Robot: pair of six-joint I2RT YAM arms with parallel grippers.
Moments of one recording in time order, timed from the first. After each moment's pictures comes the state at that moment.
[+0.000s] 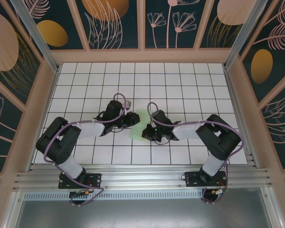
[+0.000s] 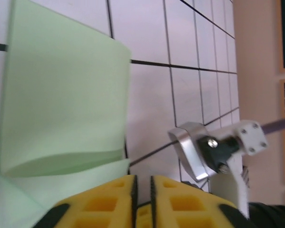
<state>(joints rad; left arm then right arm) -0.58 1.64 0.69 0.32 0.51 -0.89 0.80 1.69 0.69 0.10 -0.37 1.05</state>
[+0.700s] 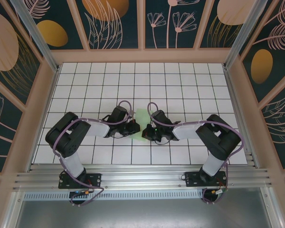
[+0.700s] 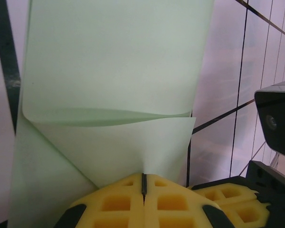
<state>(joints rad) -0.62 1.77 0.68 0.26 0.52 -0.88 0.80 1.69 0.69 0.10 -0.37 1.05</state>
